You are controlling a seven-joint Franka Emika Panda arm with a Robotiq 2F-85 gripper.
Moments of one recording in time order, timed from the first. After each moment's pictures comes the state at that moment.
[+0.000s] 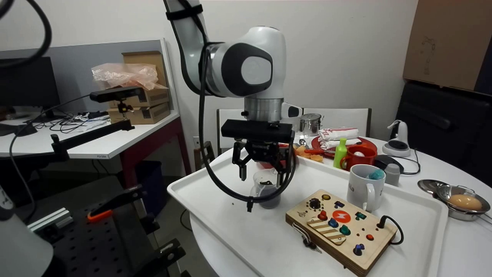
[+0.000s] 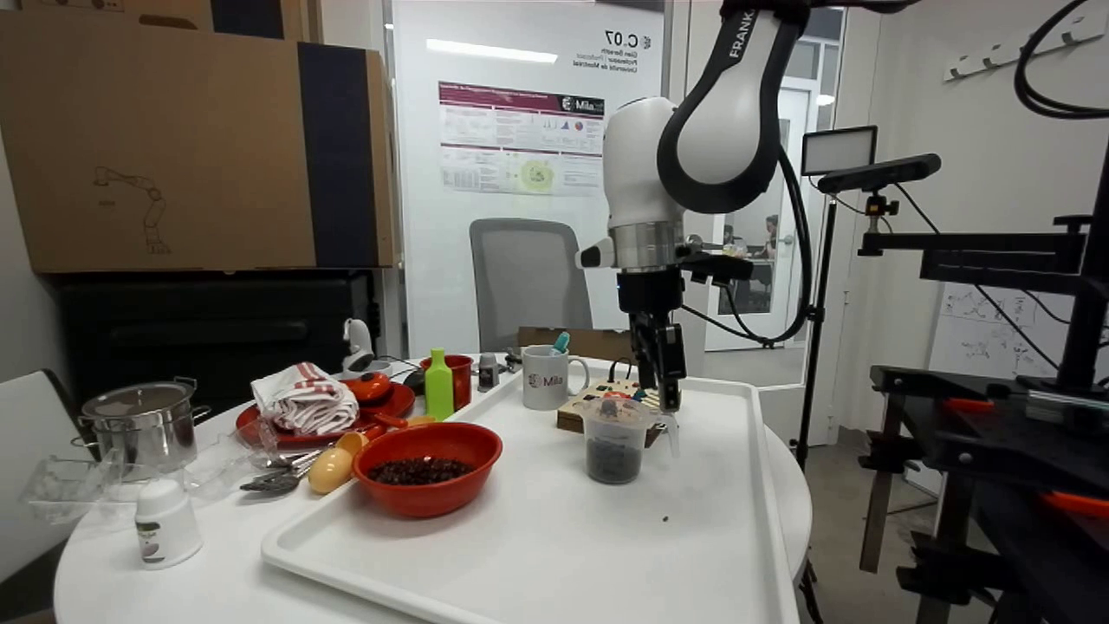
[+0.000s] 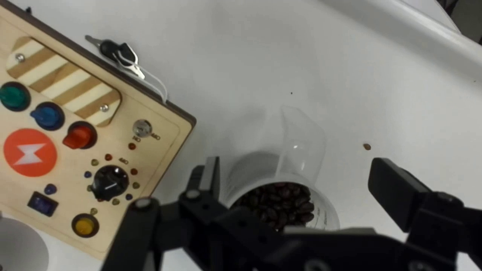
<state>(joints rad) -0.15 0.47 0.04 -2.39 -0.17 2.76 -0.47</state>
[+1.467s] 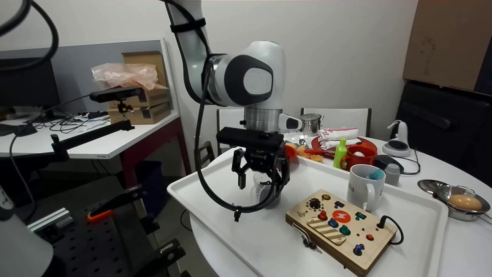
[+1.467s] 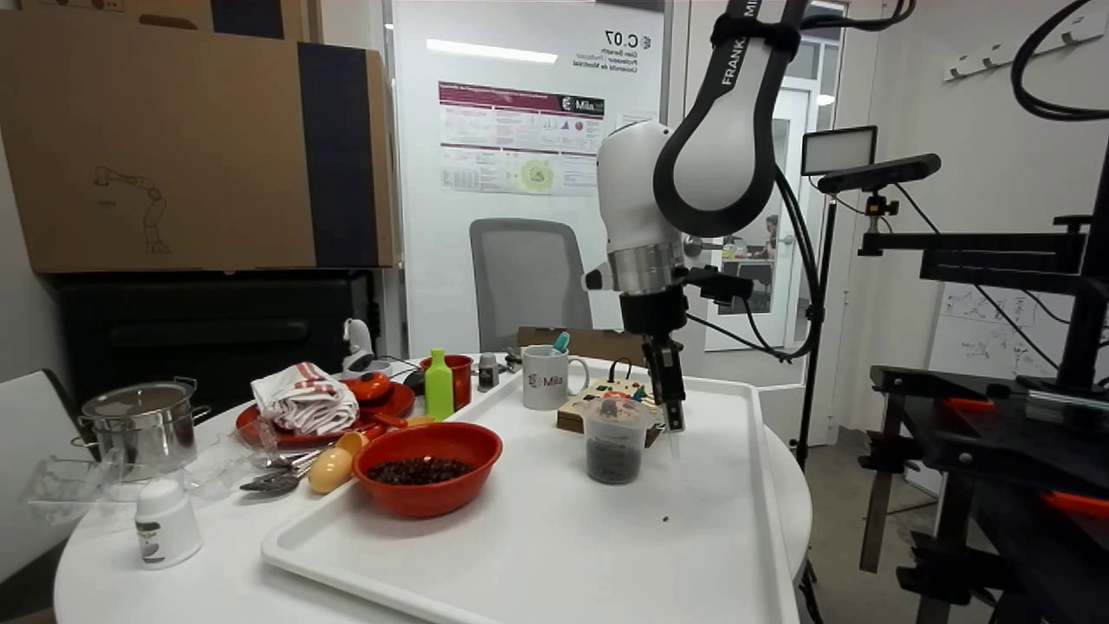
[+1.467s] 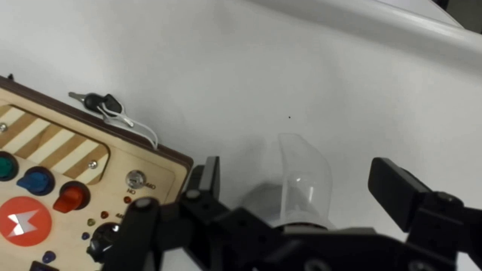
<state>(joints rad) -0.09 0.53 -0.02 -2.36 -0.18 2.73 -0.30</state>
